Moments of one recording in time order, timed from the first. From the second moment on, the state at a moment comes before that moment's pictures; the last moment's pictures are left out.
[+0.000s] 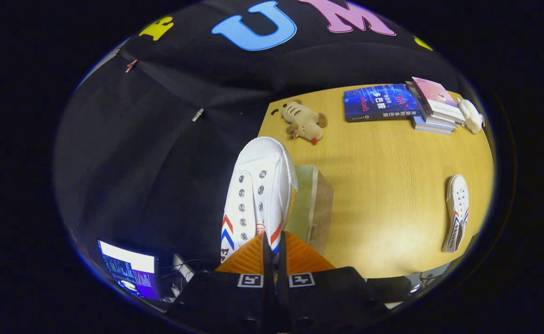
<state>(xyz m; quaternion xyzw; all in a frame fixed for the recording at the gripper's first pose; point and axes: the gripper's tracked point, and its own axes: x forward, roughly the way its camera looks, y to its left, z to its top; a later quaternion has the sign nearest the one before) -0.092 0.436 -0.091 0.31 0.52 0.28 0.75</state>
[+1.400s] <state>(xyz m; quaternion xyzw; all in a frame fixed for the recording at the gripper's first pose) -0.110 0.565 -0.167 0.31 0.62 0.24 0.68</state>
